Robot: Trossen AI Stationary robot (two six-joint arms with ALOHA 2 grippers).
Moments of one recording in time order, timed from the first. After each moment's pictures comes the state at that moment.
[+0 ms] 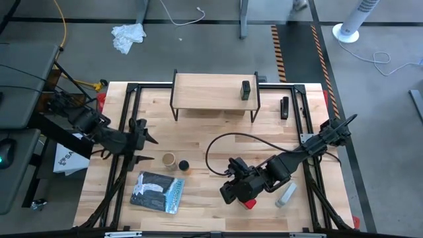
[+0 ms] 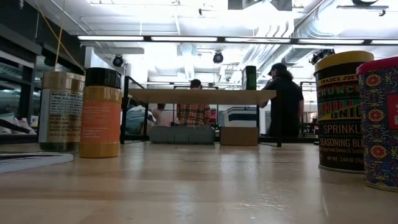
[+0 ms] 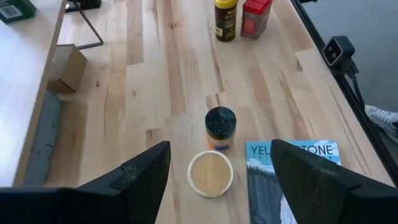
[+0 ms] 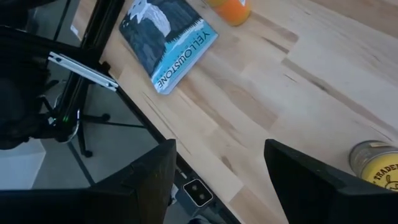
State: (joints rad) left arm -0.57 0.89 1.14 -1.04 -0.37 -0.23; right arm 0.55 1.79 1.69 -0.85 0.28 1.44
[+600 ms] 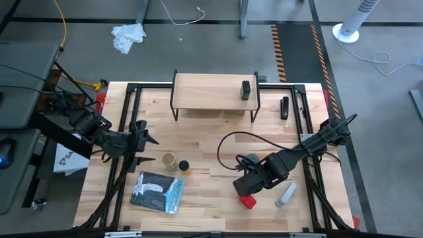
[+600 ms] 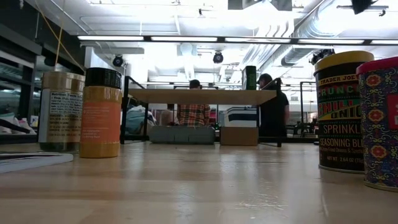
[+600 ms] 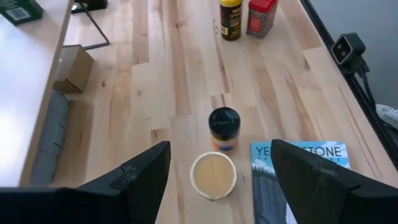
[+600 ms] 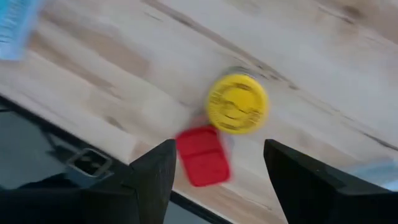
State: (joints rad) left arm -0.62 0.91 1.14 -1.04 -0.43 -0.26; right arm 0.53 1.79 1.69 -1.28 0.05 1.60
